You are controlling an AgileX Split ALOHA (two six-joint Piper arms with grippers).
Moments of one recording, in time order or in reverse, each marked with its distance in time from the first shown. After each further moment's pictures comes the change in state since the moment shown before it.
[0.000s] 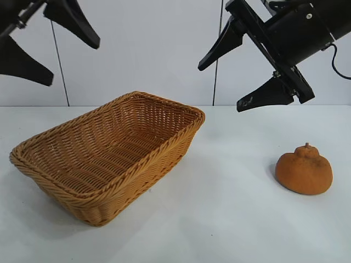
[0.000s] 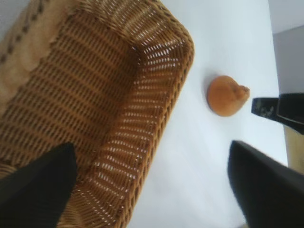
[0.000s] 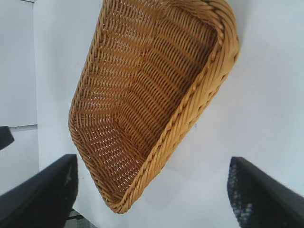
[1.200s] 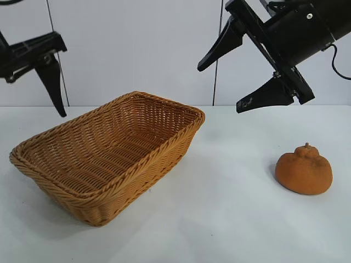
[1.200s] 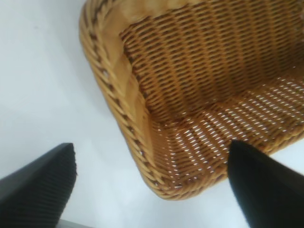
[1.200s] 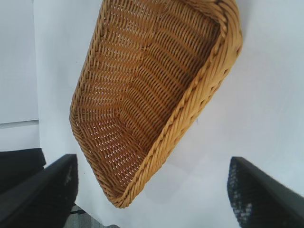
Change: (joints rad) left arm -0.186 0.050 0.134 0.473 0.060 -0.999; right arm 0.001 0.000 0.000 0.000 0.018 0.000
